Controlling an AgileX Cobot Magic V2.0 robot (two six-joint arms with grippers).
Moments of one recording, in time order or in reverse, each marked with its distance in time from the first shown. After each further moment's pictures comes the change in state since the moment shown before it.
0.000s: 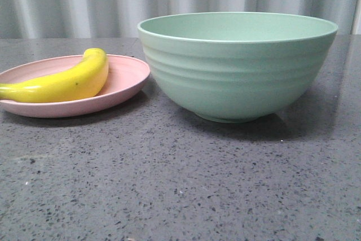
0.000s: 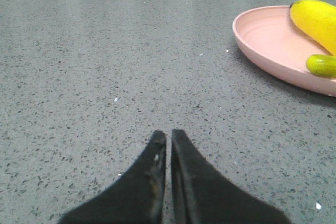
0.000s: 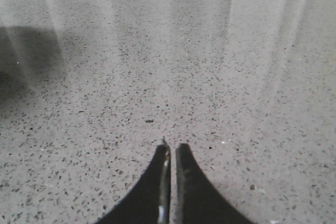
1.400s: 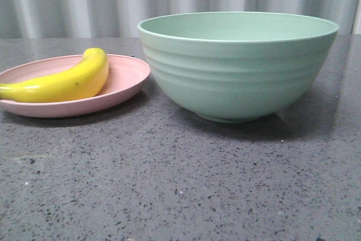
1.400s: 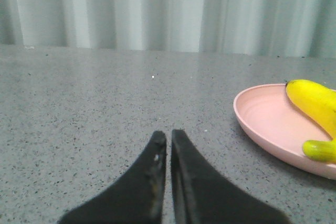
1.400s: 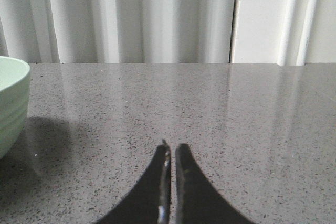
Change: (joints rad) left arm 0.000 0.000 0.001 -0.002 -0.239 0.000; right arm 0.000 0.000 0.000 -0.017 -0.283 0.000
